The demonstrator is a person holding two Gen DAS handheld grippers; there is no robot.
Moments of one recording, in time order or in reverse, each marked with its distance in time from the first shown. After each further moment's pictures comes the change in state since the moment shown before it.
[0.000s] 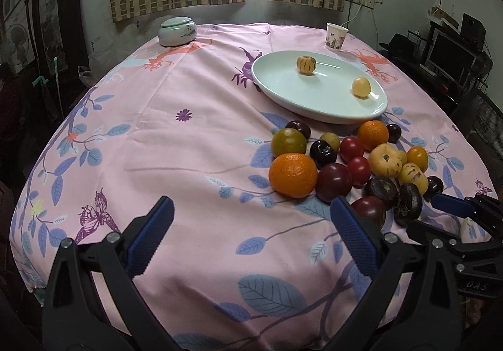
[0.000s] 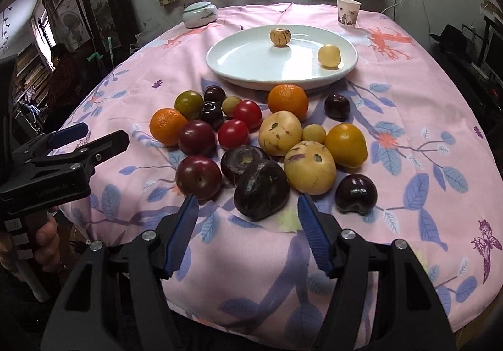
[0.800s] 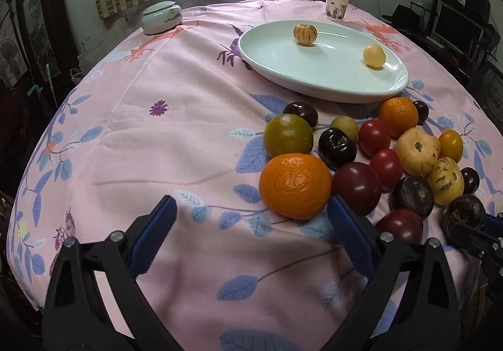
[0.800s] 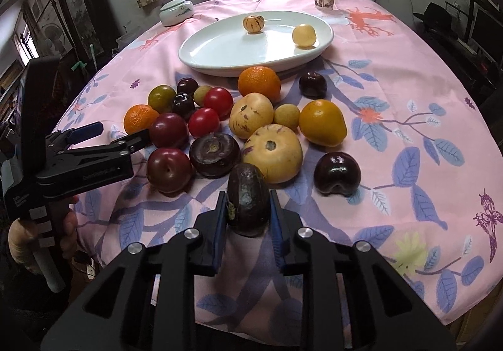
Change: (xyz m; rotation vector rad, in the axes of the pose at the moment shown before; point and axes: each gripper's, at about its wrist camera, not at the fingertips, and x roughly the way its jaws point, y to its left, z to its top) left arm 0.064 -0.021 0.011 0.070 0.084 0.033; right arm 0.005 -0.022 -0.011 0.094 0.034 -0.024
